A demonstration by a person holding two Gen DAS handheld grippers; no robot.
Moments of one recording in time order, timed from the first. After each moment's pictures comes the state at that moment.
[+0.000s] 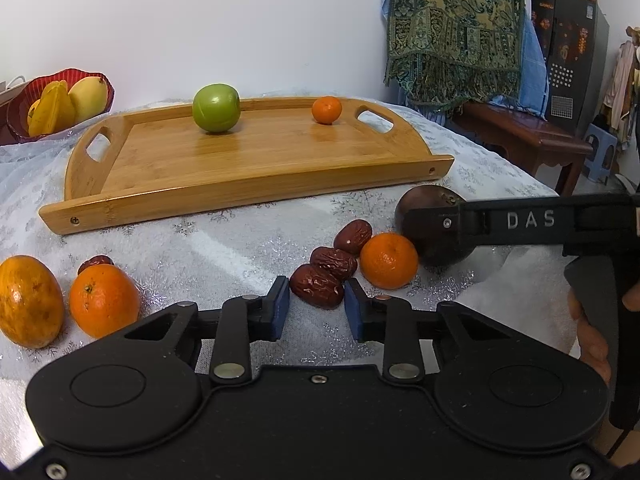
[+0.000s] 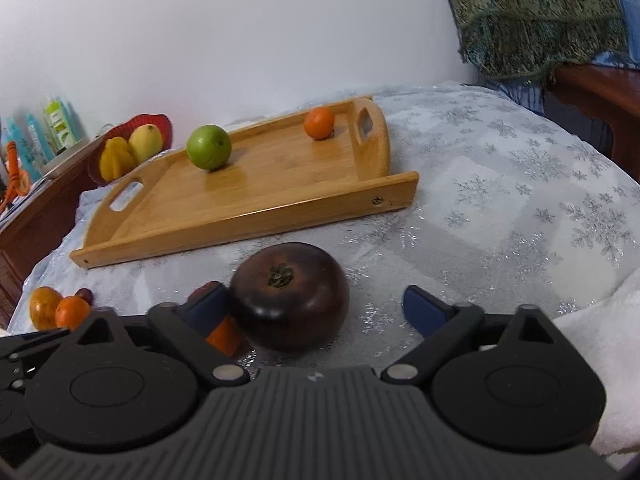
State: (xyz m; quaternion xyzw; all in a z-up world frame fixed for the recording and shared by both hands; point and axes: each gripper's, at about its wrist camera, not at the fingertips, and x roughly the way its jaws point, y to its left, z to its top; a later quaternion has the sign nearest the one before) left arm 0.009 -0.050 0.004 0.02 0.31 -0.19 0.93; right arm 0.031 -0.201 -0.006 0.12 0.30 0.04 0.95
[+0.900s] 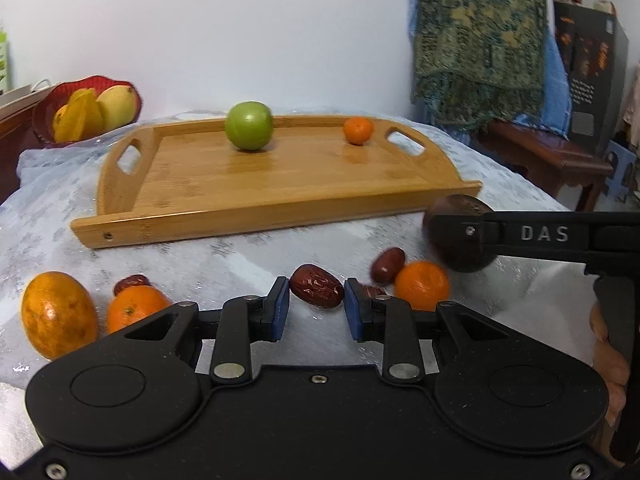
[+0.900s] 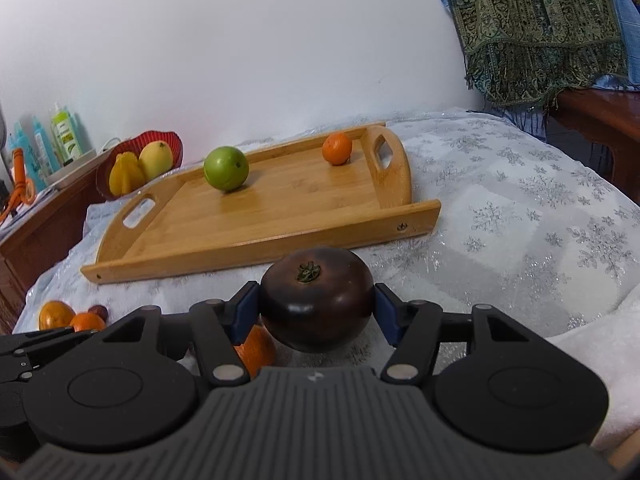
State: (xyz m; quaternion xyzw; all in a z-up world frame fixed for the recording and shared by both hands) left arm 0.018 -0.036 0.016 0.00 0.30 -0.15 0.94; right arm 0.030 -0.185 0.007 0.13 0.27 0.03 0.95
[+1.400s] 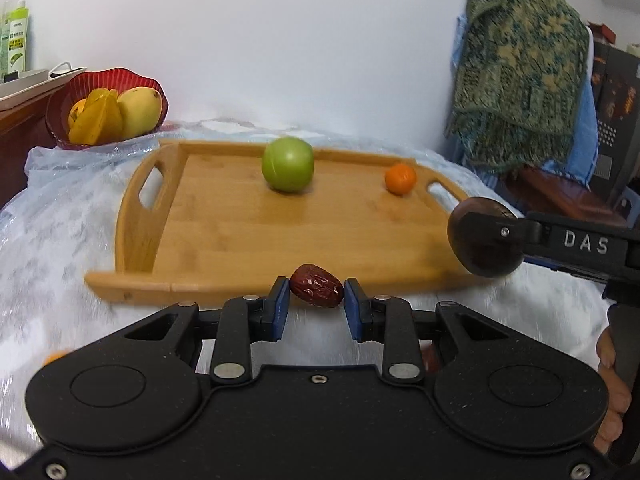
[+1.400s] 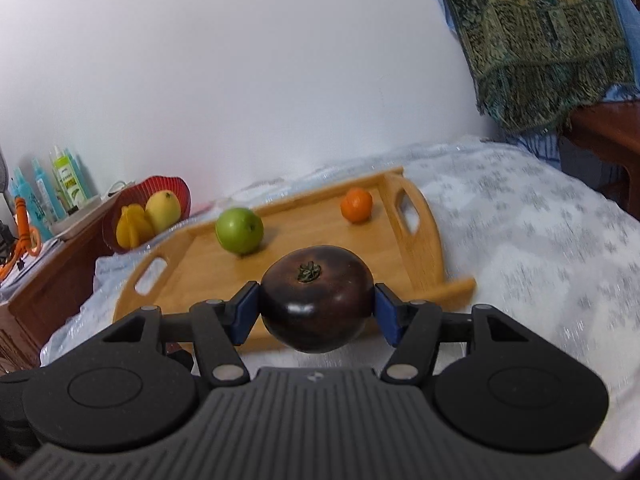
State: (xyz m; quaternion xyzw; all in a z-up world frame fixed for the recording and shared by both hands) left arm 0.087 -0.015 0.049 -0.06 0.30 -0.13 0.94; right arm 0.078 -0.182 0.044 0.15 0.23 0.03 0.96
